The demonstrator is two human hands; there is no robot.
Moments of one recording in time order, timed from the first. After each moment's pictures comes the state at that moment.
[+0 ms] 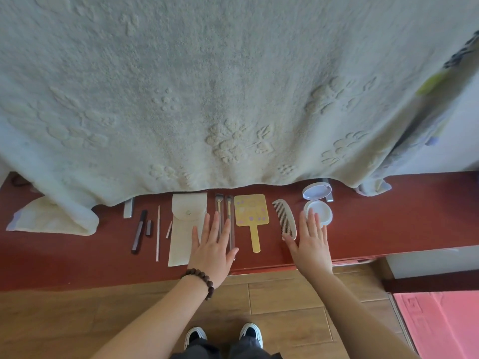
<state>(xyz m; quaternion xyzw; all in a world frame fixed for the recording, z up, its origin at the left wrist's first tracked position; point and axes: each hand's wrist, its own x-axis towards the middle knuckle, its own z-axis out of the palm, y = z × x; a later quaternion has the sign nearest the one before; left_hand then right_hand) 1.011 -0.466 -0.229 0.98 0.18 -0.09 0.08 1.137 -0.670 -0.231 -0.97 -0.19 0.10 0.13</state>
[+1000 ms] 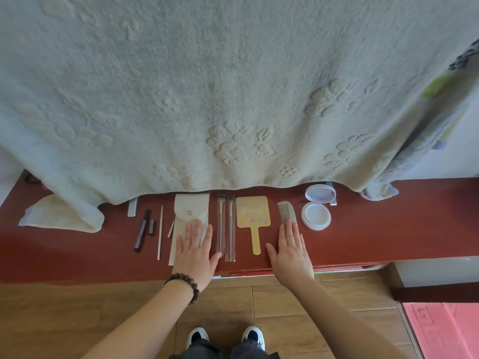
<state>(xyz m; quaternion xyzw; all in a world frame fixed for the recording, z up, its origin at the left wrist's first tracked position) 0.991 -0.449 -0.232 0.95 0.25 -0.15 0.09 1.115 -0.645 -0.243 -0.95 -0.24 0.18 0.08</state>
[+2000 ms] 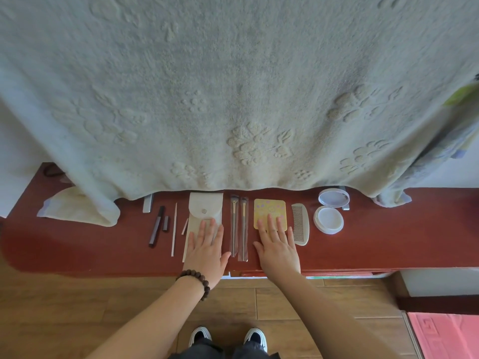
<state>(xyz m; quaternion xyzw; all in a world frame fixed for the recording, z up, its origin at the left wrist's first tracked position) 0.985 -0.442 -0.225 0.96 0.23 -0.14 0.10 1.096 -0.591 -0.241 -0.93 -0.33 0.15 0.05</state>
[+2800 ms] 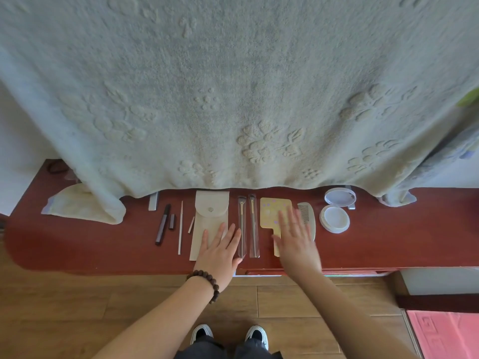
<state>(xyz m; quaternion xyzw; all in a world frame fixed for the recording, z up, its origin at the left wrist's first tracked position) 0.982 -0.445 -0.227 0.97 0.14 -0.17 0.07 1.110 -0.607 -0.225 -0.94 -0.32 0.11 0.06</state>
